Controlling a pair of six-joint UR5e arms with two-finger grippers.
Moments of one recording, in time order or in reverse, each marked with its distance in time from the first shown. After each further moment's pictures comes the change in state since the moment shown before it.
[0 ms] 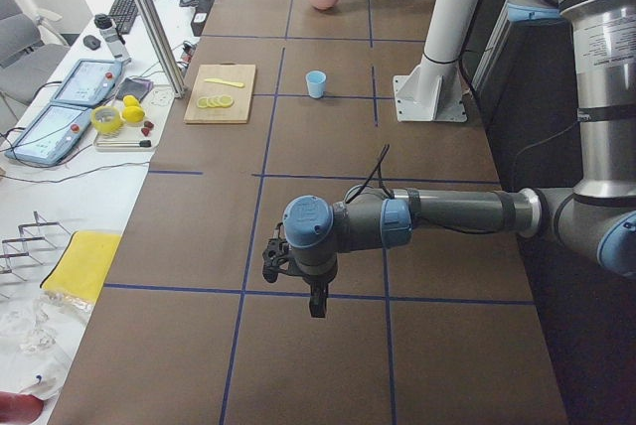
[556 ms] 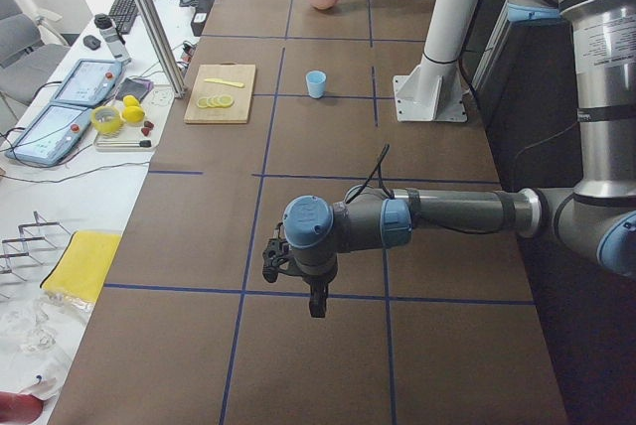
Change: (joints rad) left arm 0.000 0.000 0.002 -0.001 0.000 0.000; right arm 0.019 -0.004 0.019 -0.001 0.003 -0.012
